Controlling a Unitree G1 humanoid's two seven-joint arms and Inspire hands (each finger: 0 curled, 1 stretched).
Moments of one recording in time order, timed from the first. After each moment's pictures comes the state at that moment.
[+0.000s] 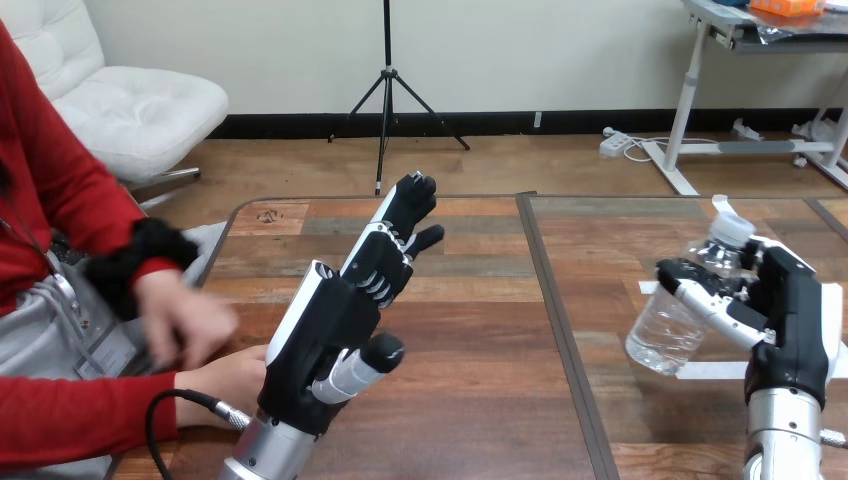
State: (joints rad) left arm -0.27 -0.03 0.14 0.91 -0.33 -1.16 -0.87; right arm -0.28 -0.23 -0.23 0.86 0.03 -0.63 -0.18
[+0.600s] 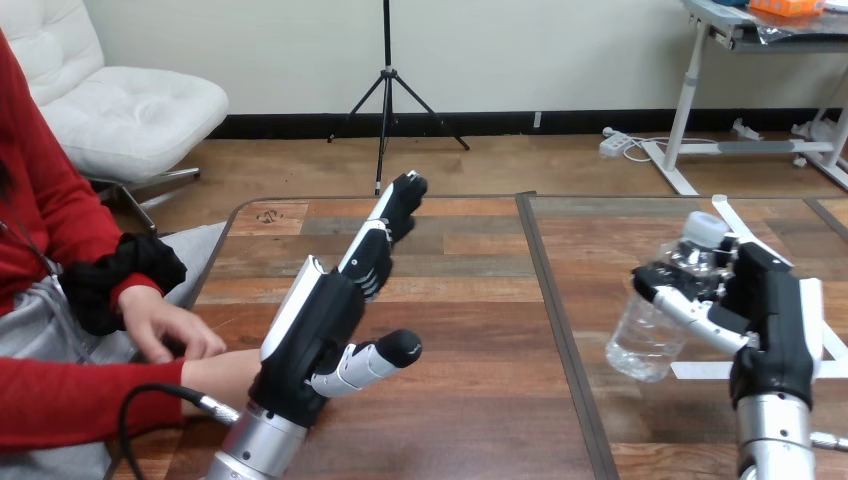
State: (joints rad) left arm -0.27 0.03 0.16 0.91 -0.05 -1.21 -0.60; right arm -0.17 -0.20 -0.19 0.63 0.01 -0.54 -0.14
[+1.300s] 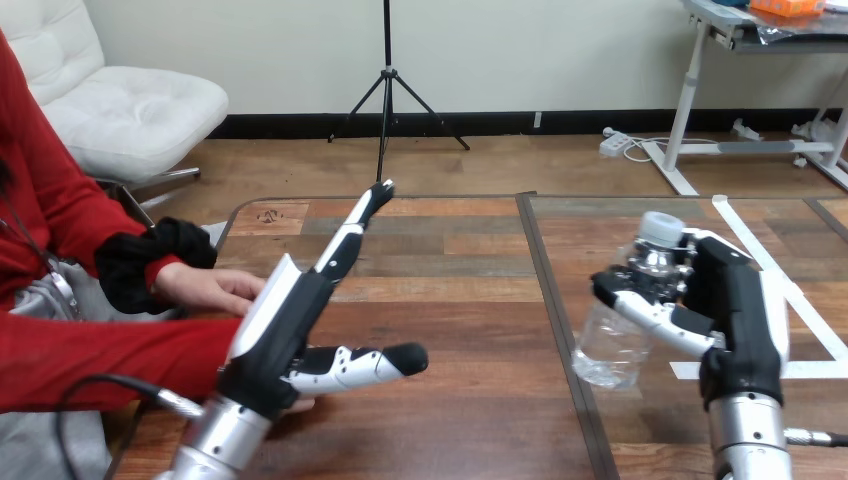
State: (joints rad) left arm -0.27 0.19 0.19 0.91 0.37 -1.21 -0.22; right arm -0.08 -0.16 -0.13 0.40 -0.04 -0.45 -0.10
